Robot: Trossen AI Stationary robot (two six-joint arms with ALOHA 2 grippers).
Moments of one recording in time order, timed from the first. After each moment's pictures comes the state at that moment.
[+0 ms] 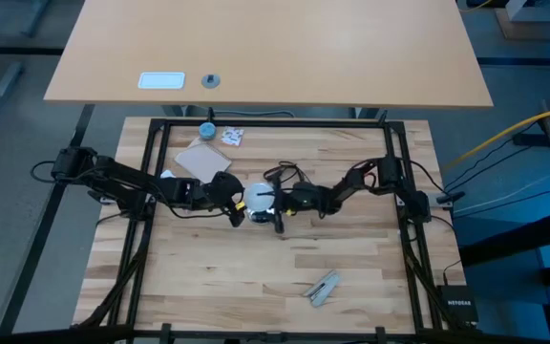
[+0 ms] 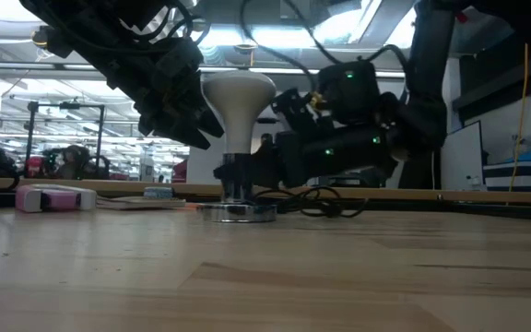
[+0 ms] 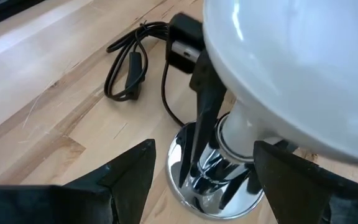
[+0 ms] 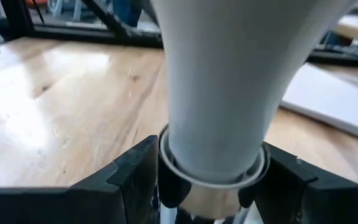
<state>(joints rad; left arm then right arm) -0.08 1.36 0.61 0.09 -0.39 -0.47 -0.05 2.20 0.87 1.17 -0.12 -0.11</state>
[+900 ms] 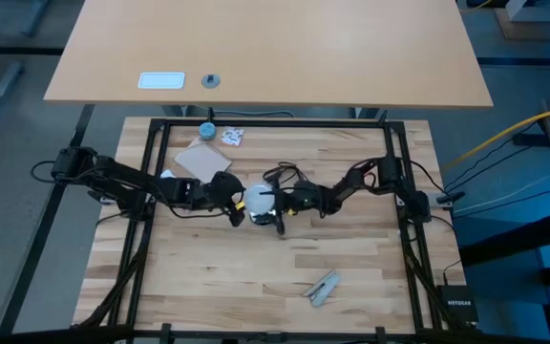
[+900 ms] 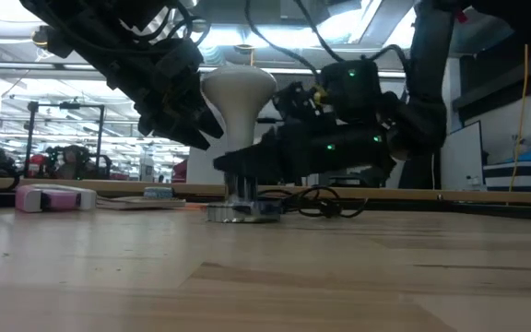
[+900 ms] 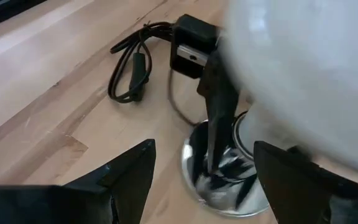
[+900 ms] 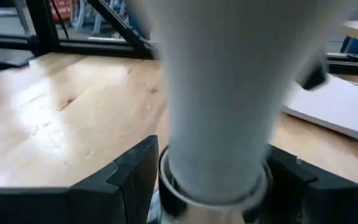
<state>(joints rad) -0.08 1.36 0.61 0.09 -0.40 -0.47 -0.05 2.19 0.87 1.20 -0.20 -0.08</state>
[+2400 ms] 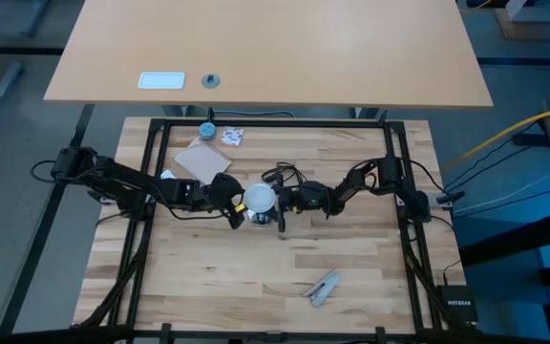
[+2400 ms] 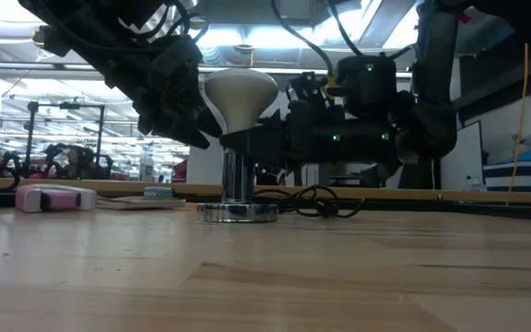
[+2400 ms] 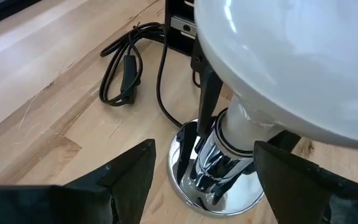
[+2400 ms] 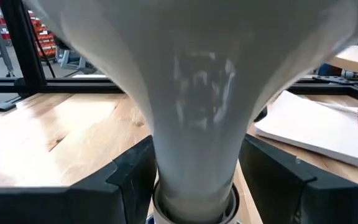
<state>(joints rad) -0.09 1.36 0.61 0.09 -0.40 -0.46 -0.05 2.19 0.82 1.38 -0.12 -0.01</state>
